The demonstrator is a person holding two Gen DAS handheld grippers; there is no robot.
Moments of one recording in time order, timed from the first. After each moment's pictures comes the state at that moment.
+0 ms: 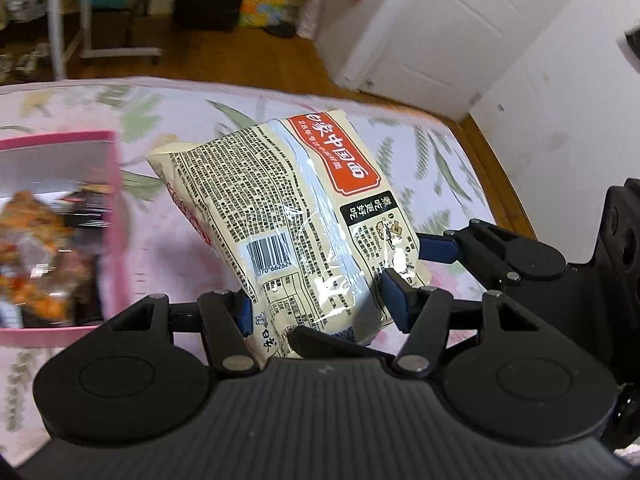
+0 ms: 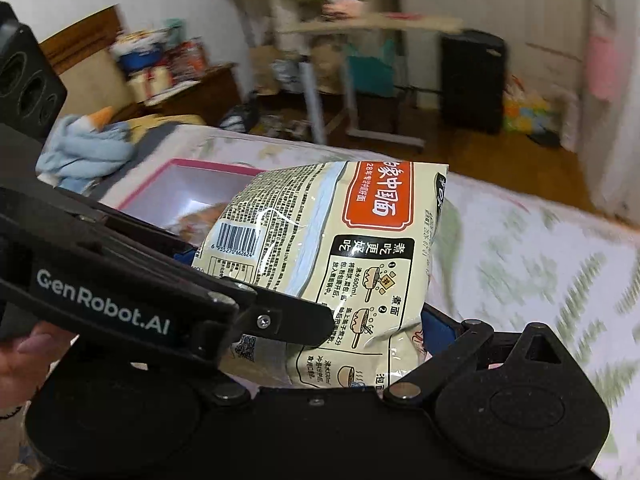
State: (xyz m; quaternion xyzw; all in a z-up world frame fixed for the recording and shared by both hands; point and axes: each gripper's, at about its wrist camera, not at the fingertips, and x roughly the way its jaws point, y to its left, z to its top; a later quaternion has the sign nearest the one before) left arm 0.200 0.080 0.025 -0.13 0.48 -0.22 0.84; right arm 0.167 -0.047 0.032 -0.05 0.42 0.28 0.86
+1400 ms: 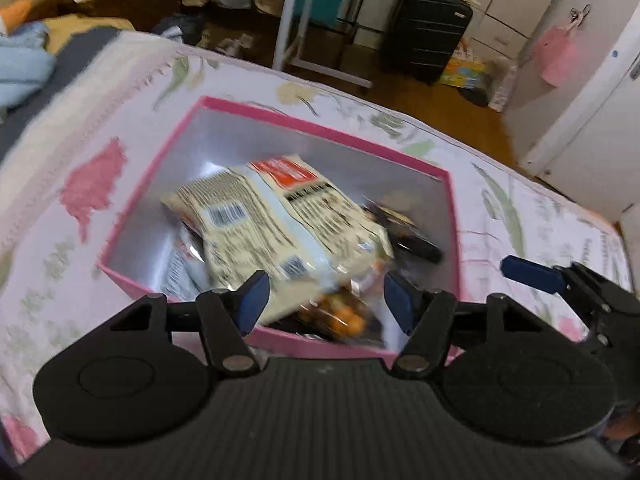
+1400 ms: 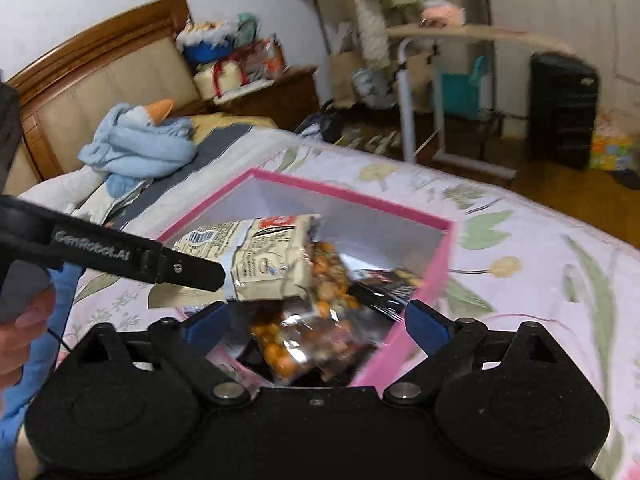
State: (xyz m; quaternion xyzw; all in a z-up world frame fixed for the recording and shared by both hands) left arm 0.198 0.277 -0.020 -0.16 0.47 0.04 0.87; right arm 0.188 0.064 -0.018 -0.03 0.37 0.34 0.86
